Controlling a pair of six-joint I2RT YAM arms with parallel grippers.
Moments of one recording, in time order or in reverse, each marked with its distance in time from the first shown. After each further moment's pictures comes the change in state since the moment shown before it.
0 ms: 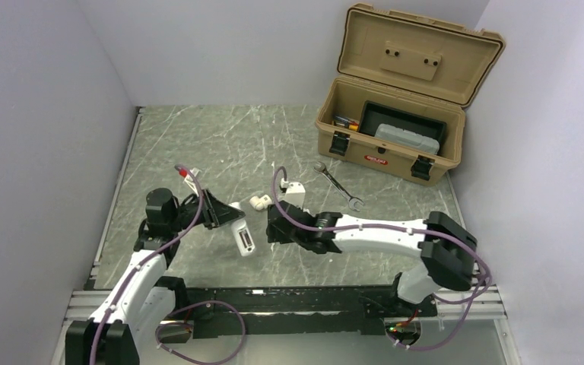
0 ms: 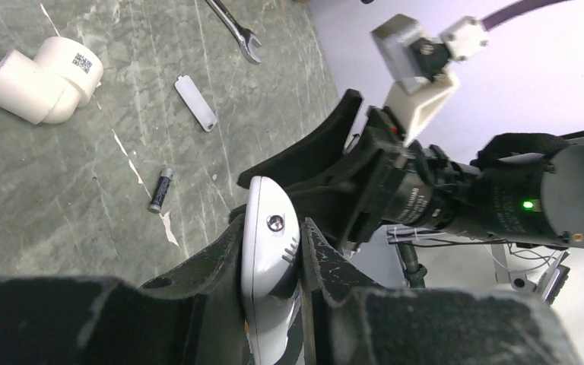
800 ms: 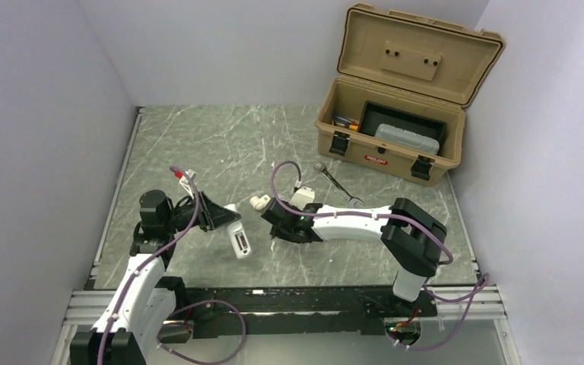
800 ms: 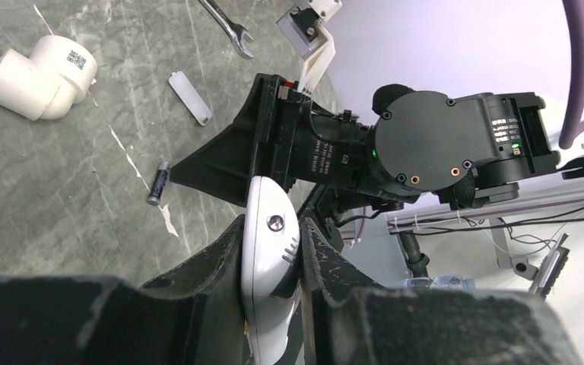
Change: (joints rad) left arm 0.080 -0.063 0.000 -0.073 0.092 0.048; right arm -0.073 0.251 0.117 -0.169 0.023 0.405
